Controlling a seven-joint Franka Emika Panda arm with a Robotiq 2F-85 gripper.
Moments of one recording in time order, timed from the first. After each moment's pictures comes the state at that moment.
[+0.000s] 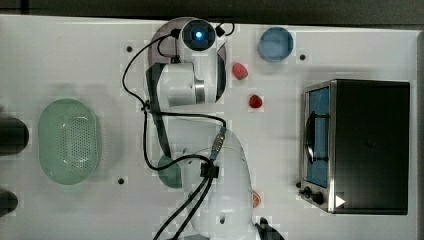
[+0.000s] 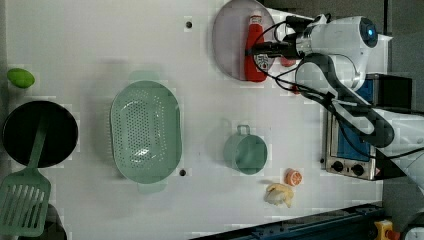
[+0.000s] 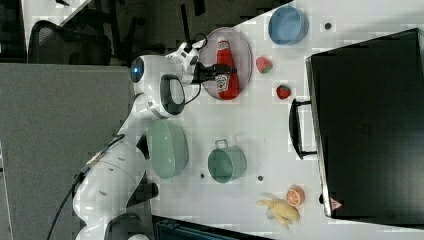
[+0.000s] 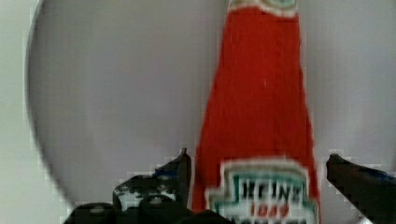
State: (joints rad) arm -0.04 0.83 0.14 -1.57 -0.08 0.86 -0.70
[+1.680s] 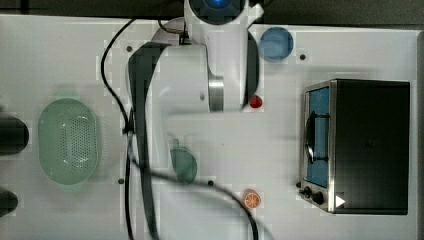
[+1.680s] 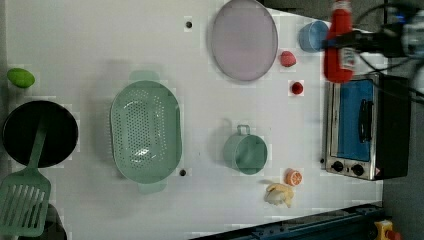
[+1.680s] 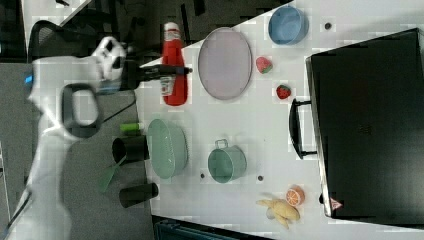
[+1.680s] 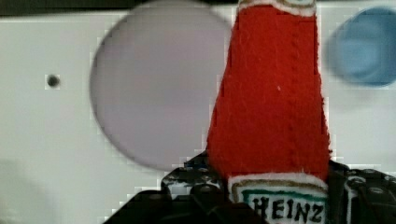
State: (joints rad) arm -0.10 0.32 0.14 -1.64 -0.05 0.50 -0.66
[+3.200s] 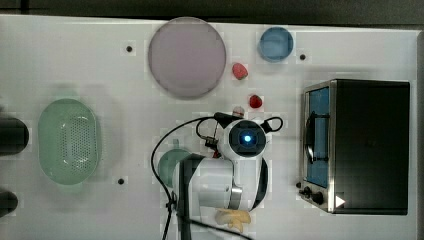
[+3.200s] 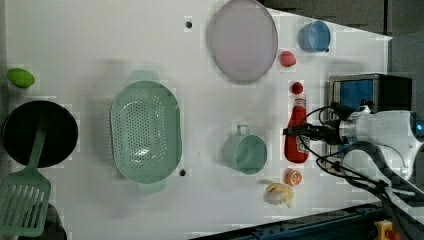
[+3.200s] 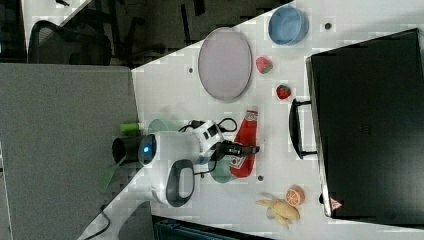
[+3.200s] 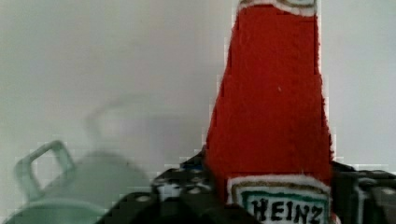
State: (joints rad) arm -0.16 0.18 0.07 -2.47 0.01 0.96 -0.66
